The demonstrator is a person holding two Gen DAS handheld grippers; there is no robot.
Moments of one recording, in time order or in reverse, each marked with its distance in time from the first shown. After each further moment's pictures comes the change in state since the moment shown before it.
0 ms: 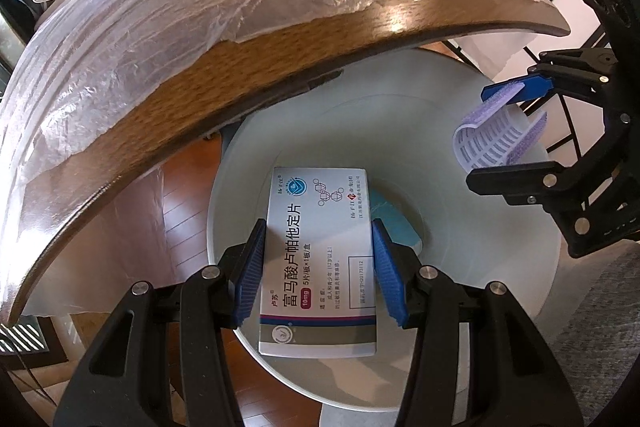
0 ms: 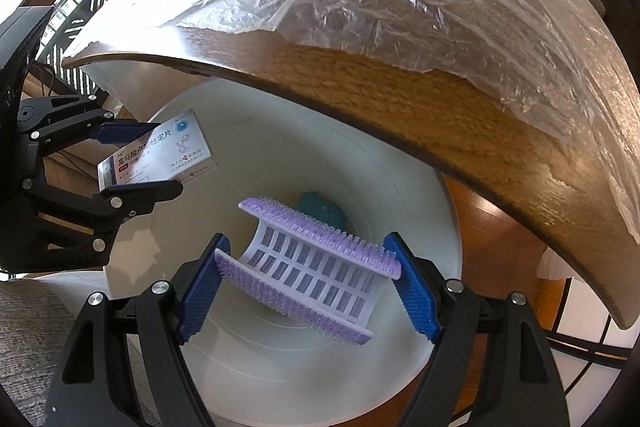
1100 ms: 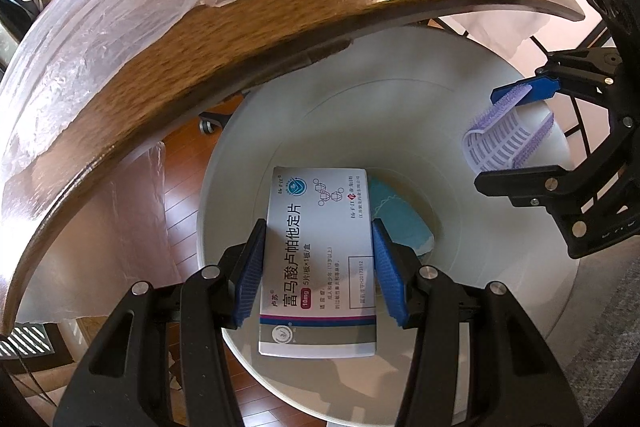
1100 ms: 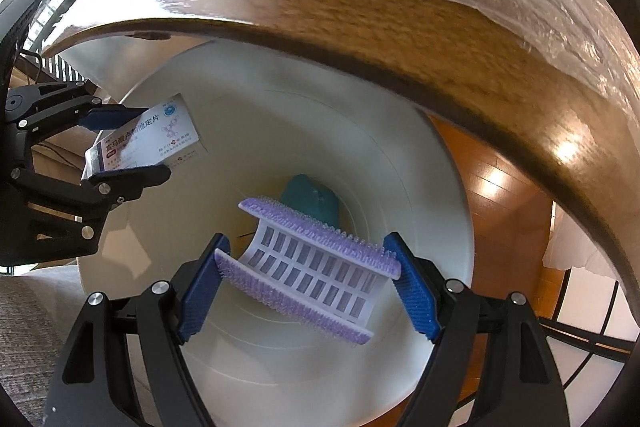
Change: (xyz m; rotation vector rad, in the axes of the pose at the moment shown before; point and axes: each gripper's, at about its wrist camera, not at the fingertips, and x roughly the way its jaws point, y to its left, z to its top) left arm 0.052 -0.004 -0.011 0.016 0.031 0.019; right arm 0.024 -0.004 0.012 0.018 0.052 -0.016
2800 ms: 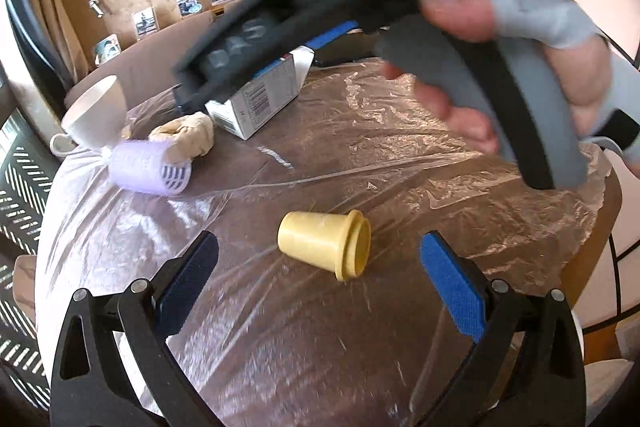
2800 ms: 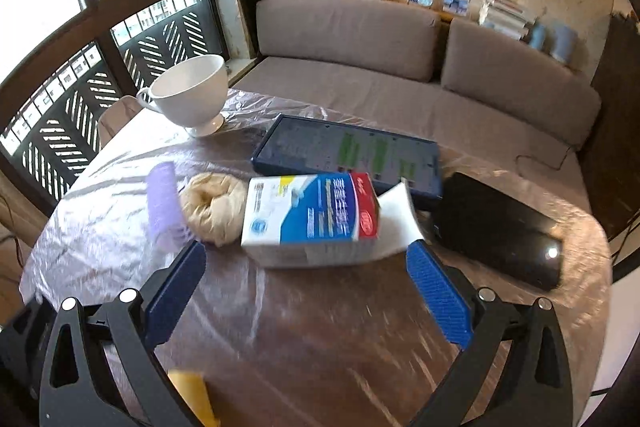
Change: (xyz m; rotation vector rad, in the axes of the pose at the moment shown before) left arm -0.027 0.080 0.150 -0.004 -0.368 0.090; right arm -0.053 -0.036 0.332 -0.060 -0.386 -0.034
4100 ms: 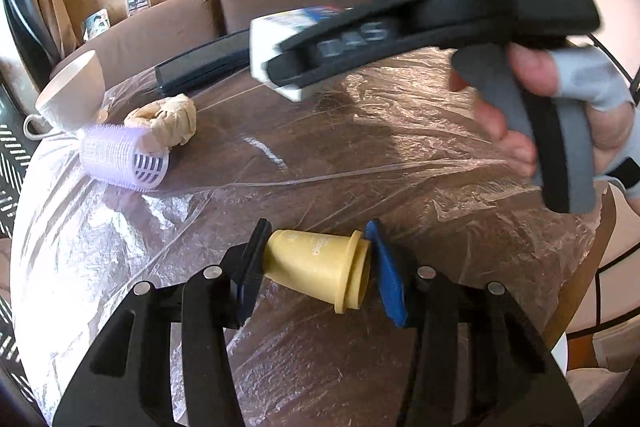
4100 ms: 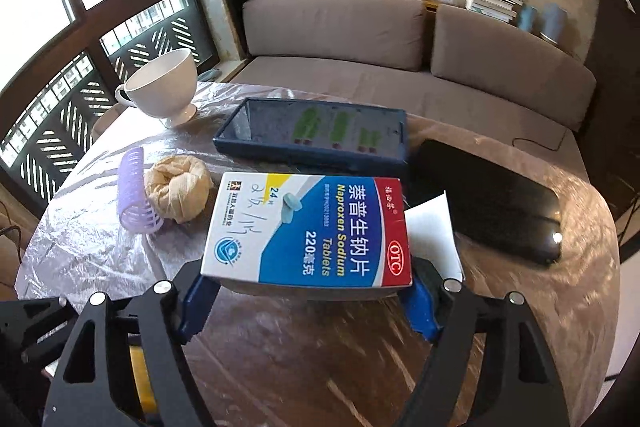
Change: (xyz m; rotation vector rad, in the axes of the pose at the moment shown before) left arm 0.013 0.017 0.012 -0.070 0.052 -0.065; right arm -0.014 -0.035 -0.035 0.070 -0.013 -0.005
